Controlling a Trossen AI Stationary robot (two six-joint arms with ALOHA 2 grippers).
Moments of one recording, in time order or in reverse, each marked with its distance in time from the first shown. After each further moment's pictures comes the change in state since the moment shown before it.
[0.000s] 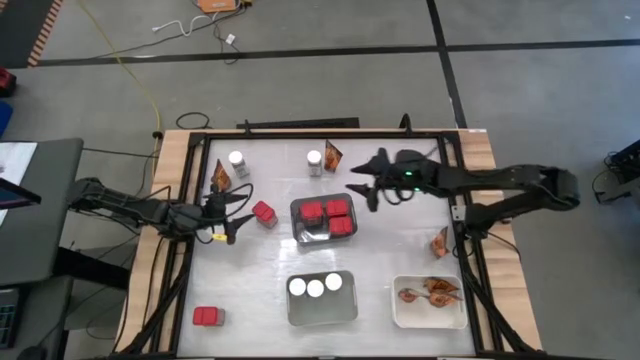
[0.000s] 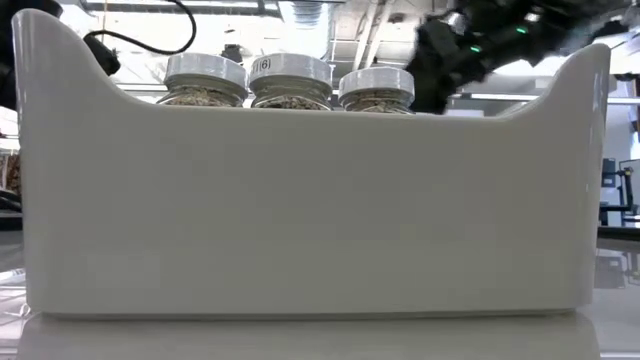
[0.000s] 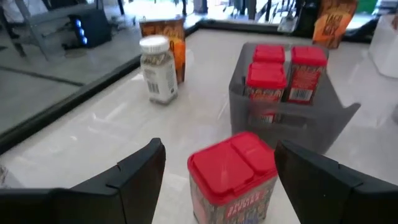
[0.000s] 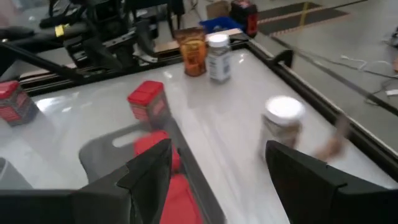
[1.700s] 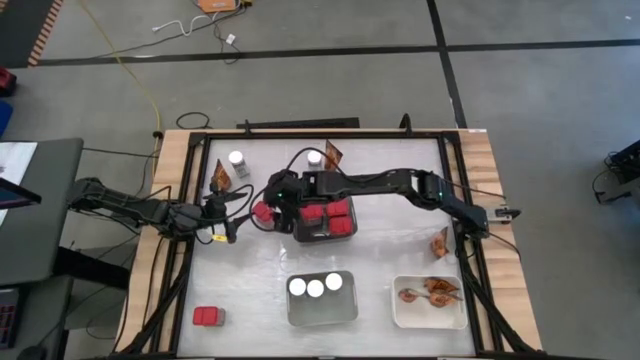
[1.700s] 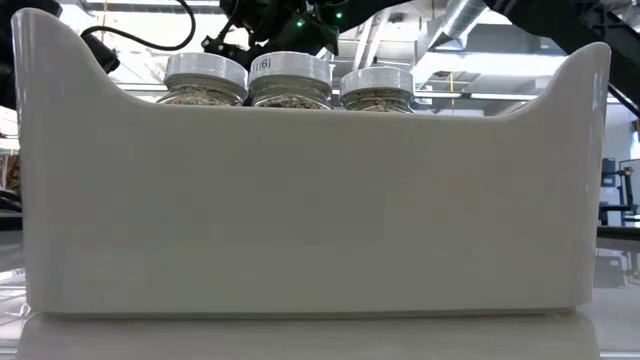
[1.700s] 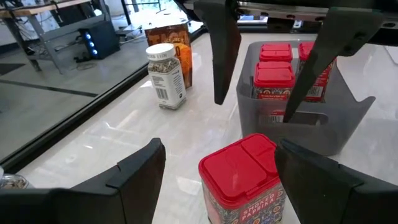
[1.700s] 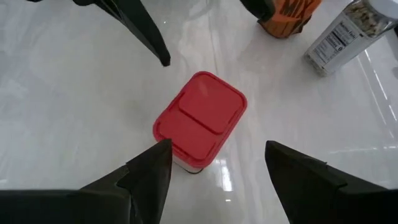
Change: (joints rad) left arm 0.000 0.000 -0.004 -0.005 -0.029 0.077; right arm 0.194 1.120 1.417 -0.776 0.093 -0.148
